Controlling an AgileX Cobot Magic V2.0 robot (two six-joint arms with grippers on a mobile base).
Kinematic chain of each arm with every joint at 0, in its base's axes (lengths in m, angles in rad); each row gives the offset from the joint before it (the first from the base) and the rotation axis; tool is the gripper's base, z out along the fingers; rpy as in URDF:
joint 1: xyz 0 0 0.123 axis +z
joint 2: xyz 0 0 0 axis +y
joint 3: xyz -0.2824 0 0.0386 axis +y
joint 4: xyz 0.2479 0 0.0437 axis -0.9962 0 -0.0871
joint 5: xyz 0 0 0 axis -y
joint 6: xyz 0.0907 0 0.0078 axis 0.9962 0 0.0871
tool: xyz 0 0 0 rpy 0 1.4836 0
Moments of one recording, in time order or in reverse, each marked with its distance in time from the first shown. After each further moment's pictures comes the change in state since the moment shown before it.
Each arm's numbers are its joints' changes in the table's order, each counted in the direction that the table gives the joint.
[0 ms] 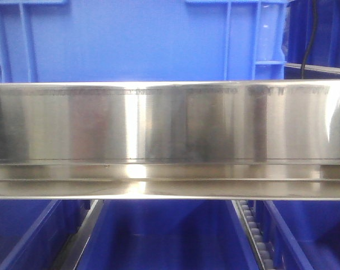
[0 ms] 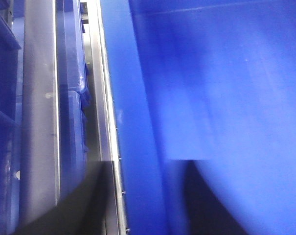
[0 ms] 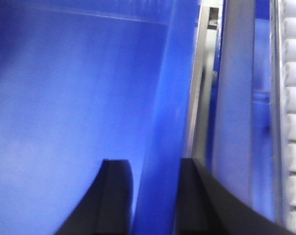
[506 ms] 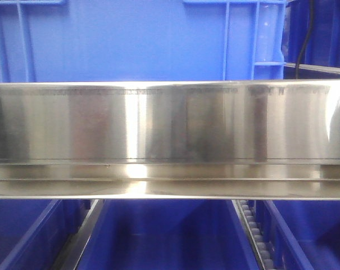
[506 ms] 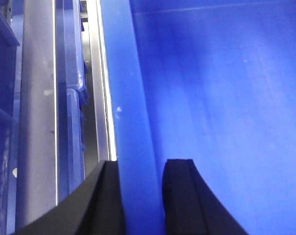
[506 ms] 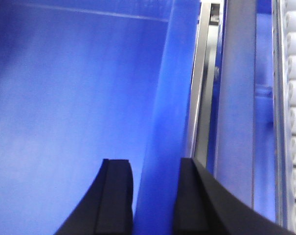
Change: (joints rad) left arm 0.000 -0.012 0.000 0.002 -0.013 -0.006; right arm 0.000 -0.014 0.000 -0.005 -0.025 0.004
